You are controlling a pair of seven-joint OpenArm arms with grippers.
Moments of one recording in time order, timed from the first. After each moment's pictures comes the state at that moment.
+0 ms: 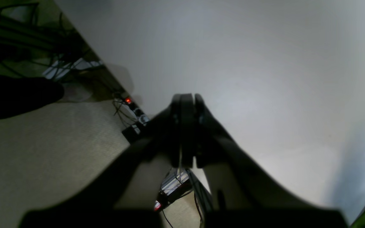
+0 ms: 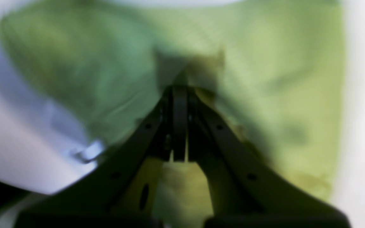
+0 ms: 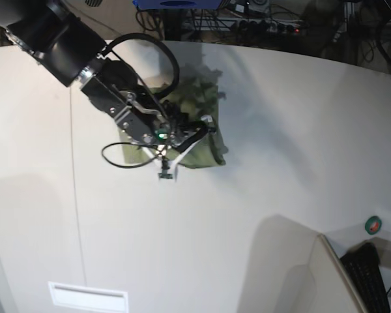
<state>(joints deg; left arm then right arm) 16.6 -29.1 -47.6 73.2 -42.0 0.6 54.8 13.5 4.7 -49.3 75.8 33.9 -39.6 -51.5</state>
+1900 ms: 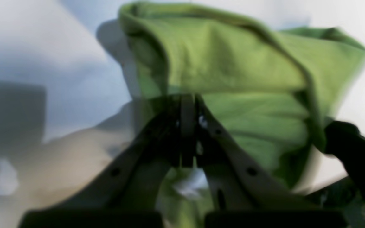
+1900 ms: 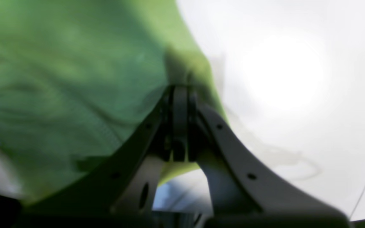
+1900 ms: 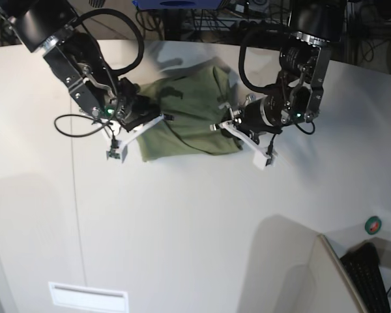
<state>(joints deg) 4.6 -11.9 8.2 83.0 -41.5 1.3 49.1 0.4 14.4 -36.4 88.6 34.5 -39.7 -48.5</state>
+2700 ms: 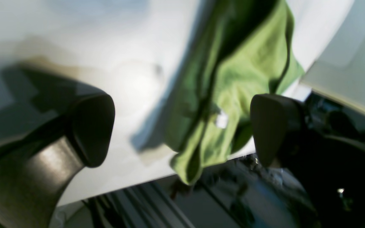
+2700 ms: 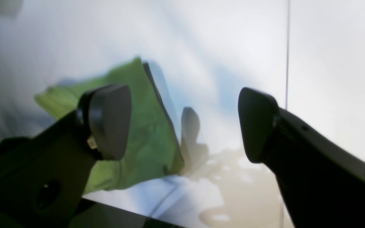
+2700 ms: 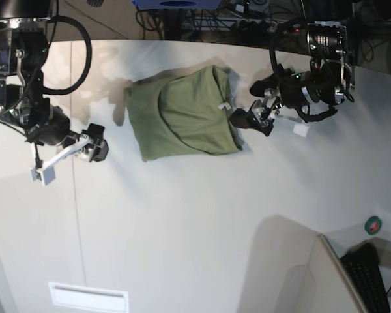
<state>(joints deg) 9.8 -8.7 -17.0 77.0 -60.2 1.0 66.3 -9.0 8.9 7.7 98.1 34.0 -0.9 -57.6</state>
